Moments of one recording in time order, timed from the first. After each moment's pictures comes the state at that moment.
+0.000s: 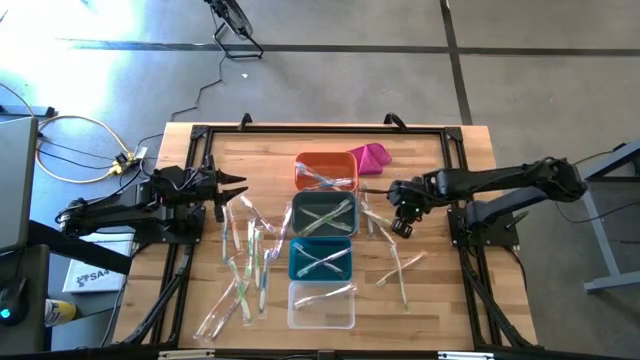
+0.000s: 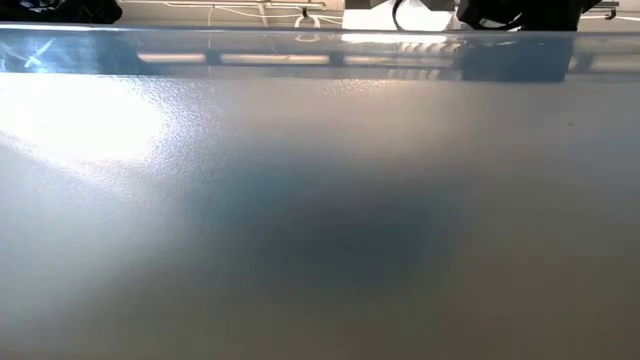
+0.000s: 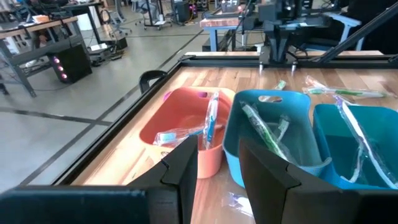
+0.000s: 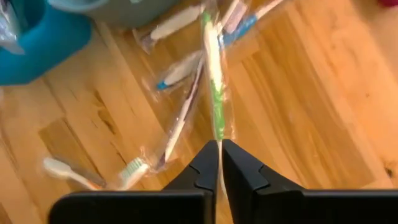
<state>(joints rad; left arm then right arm) 0.19 0.17 0.33 -0.30 -0.13 0.08 -0.02 1.20 0.84 -0.89 0.03 0.53</state>
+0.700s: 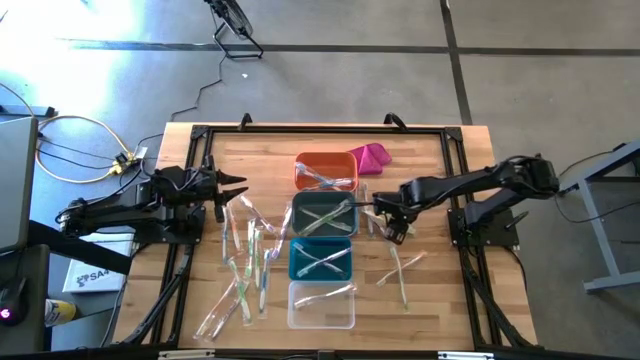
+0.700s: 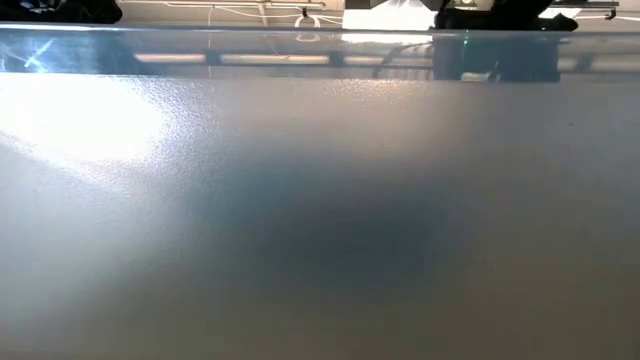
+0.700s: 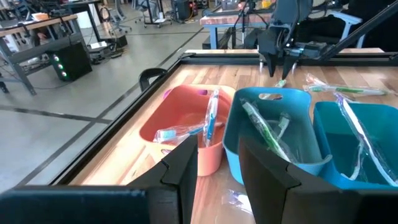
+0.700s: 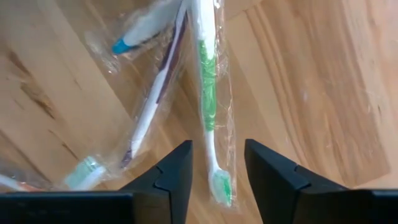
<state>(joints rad) 0.19 0.17 0.33 -0.31 -0.13 0.08 -0.02 1.45 0.84 -0.88 0.02 0.49</state>
